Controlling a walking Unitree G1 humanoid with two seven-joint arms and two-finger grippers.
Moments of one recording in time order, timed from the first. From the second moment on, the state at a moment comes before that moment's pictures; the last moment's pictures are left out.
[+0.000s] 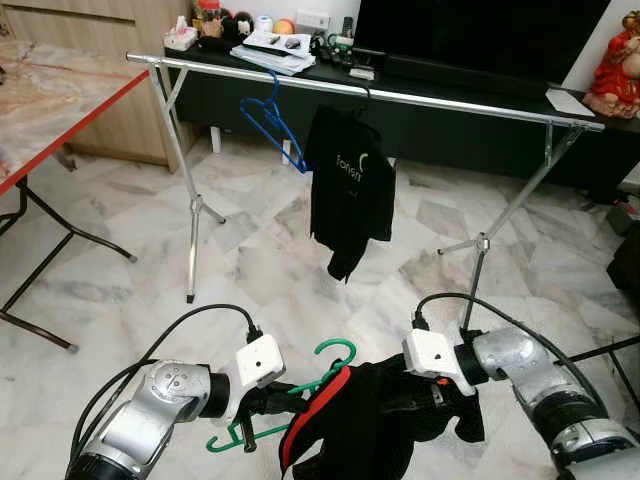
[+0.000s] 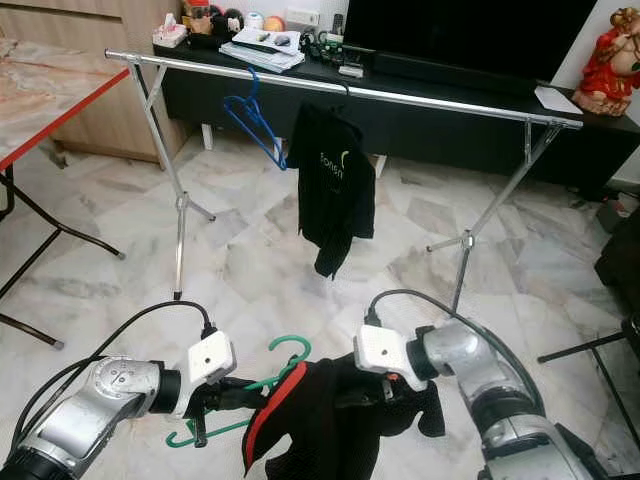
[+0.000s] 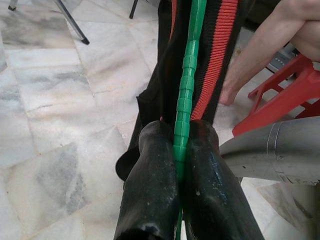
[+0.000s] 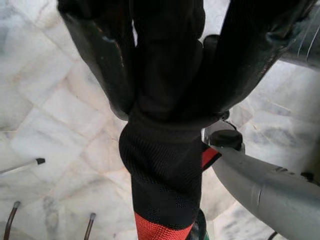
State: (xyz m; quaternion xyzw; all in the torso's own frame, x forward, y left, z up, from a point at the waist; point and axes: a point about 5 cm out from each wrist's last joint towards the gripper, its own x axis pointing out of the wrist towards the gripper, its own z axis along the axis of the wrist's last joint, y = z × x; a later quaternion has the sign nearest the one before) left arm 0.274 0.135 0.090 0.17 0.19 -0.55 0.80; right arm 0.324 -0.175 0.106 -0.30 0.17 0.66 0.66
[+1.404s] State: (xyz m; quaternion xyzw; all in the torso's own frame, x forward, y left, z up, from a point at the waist) left arm 0.271 0.175 0.094 0.16 0.20 -0.51 0.82; right arm 0.324 -0.236 0.106 -0.39 0.22 0.52 0.73
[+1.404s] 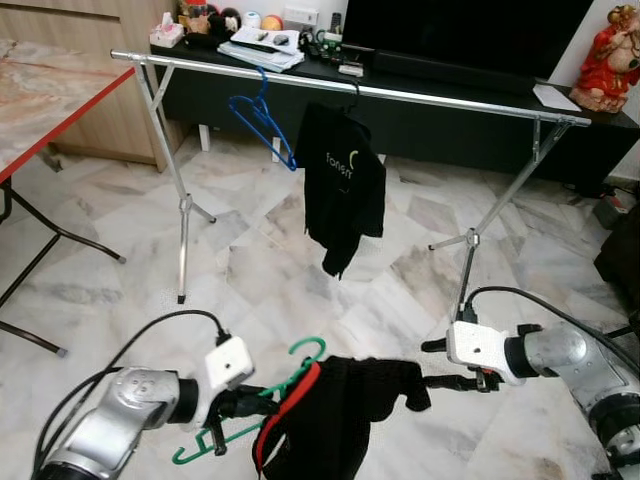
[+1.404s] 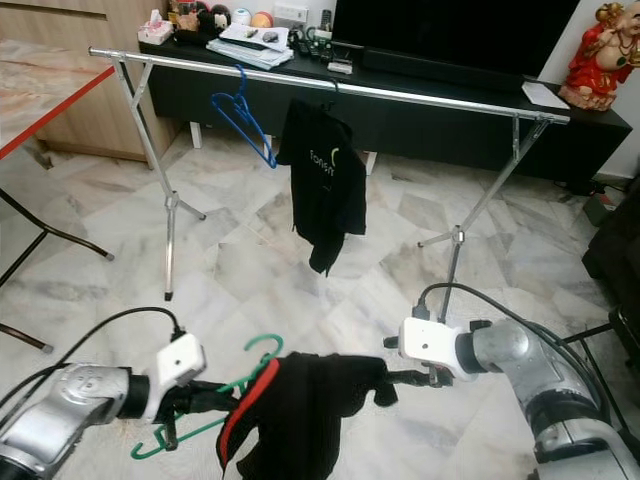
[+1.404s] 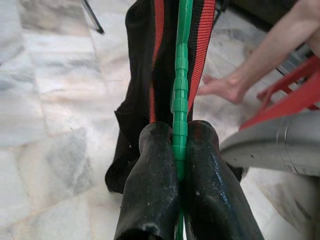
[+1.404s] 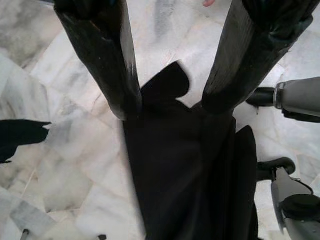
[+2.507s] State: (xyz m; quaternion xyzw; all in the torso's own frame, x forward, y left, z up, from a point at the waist) left arm 0.261 0.187 0.102 0.13 0.22 -0.55 0.80; right arm 0.321 -0.239 0.092 -0.38 0.22 0.48 0.76
